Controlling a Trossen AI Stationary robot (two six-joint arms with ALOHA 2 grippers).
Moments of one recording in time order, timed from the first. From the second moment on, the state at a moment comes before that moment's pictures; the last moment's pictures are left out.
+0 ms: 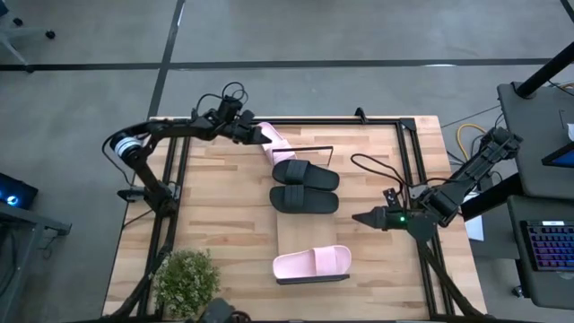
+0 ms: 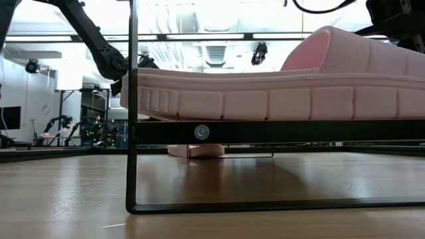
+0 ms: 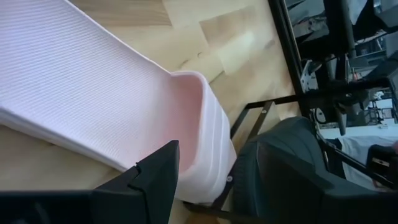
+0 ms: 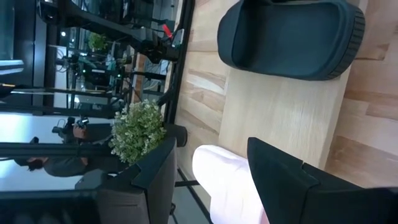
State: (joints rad) left arm 0.82 1.65 0.87 0.10 0.65 -0.61; right arm 0.73 0.89 0.55 -0.20 0.79 1.75
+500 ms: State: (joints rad) left arm 0.82 1.71 0.91 0.10 0.67 -0.62; right arm 0.72 0.89 0.55 -0.20 0.79 1.75
